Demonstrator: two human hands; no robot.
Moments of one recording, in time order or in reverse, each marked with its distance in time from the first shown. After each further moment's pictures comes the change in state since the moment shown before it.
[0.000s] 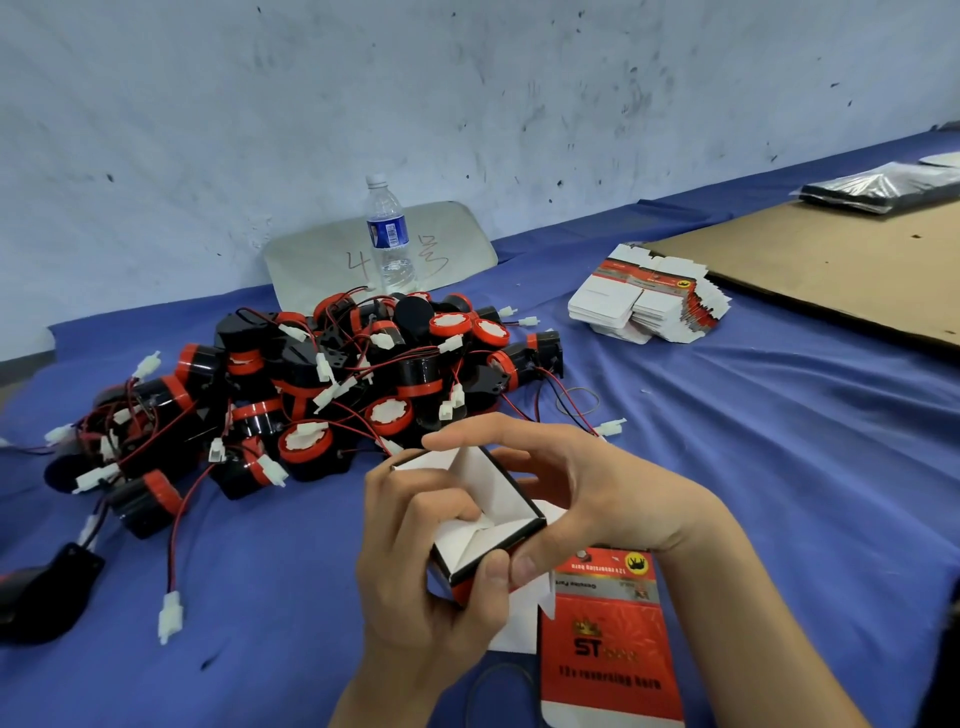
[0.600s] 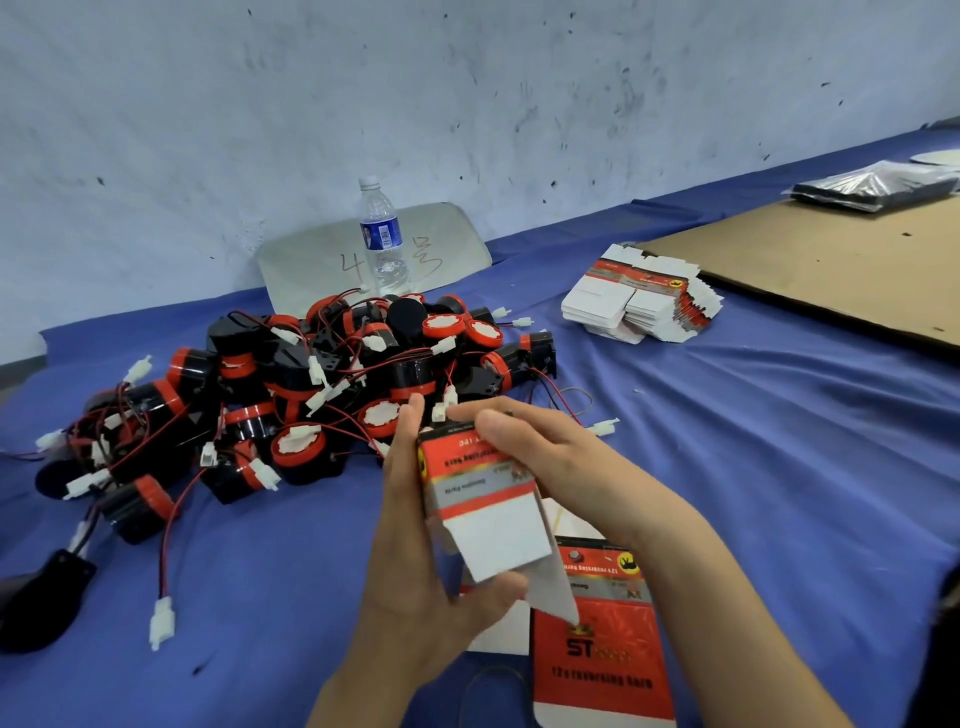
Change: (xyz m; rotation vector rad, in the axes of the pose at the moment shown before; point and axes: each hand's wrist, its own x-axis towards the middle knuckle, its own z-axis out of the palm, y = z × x) left_hand -0.007 -0.019 0.003 -0.314 -0.256 -0.284; right_hand 0.010 0.009 0.003 0.036 0.334 0.182
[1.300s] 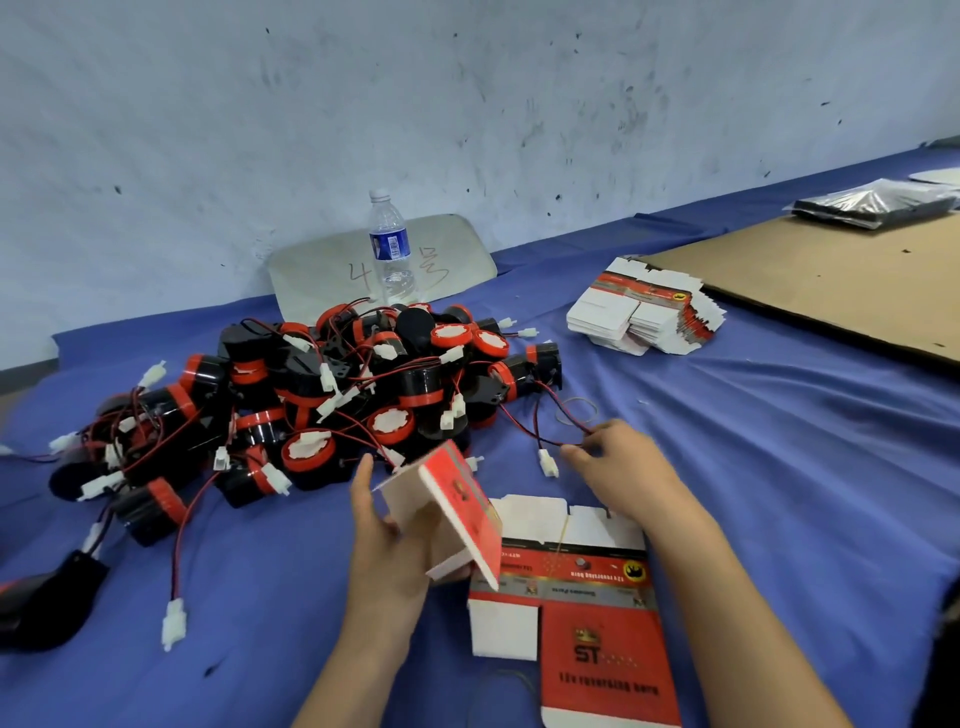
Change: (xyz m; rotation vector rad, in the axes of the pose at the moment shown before) left_hand 0.004 -0.009 -0.009 -0.288 0.257 -0.765; right_hand 0.019 0.060 -0.044 -0.793 0.456 0.366
